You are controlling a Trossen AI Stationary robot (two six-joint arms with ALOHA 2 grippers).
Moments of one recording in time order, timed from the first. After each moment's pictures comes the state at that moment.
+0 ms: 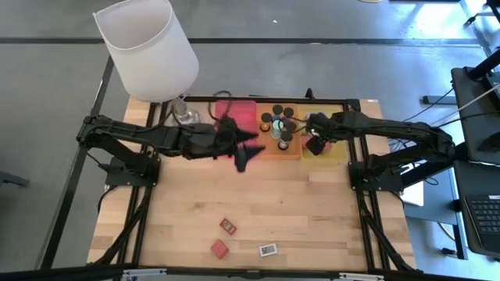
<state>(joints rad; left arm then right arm) -0.14 1.40 1.35 -0.12 -0.43 -0.58 -0.29 1.25 0.94 -1.11 0.39 0.49</state>
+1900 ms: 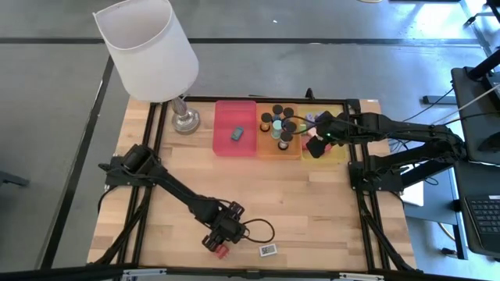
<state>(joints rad) -0.52 1.98 1.35 -0.60 0.00 0.06 -0.11 1.10 1.08 -1.10 0.35 0.62</state>
